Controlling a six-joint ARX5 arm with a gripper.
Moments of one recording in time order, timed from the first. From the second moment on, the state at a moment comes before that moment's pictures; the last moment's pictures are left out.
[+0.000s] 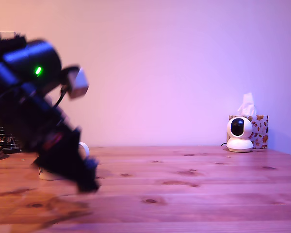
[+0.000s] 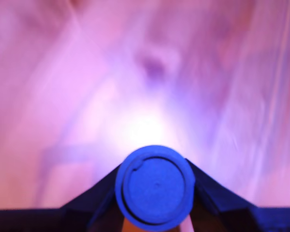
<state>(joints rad) -0.52 1.58 0.73 -0.16 0.49 0.44</state>
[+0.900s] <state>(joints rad) -0.34 1.36 0.87 -0.15 0.33 0.24</state>
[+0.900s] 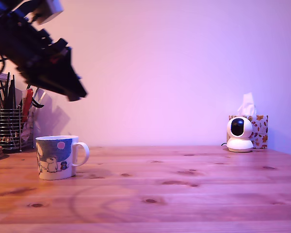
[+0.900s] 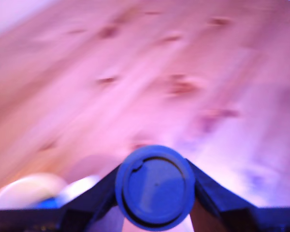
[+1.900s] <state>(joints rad) -0.21 1.40 1.15 -0.58 0.23 0.04</state>
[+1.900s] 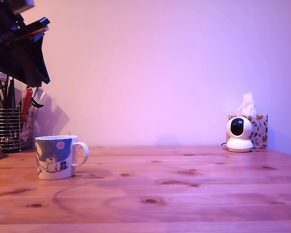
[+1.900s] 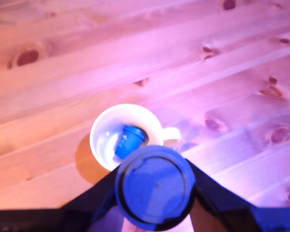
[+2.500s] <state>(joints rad) -0.21 1.71 1.40 -0.75 0.17 0.03</state>
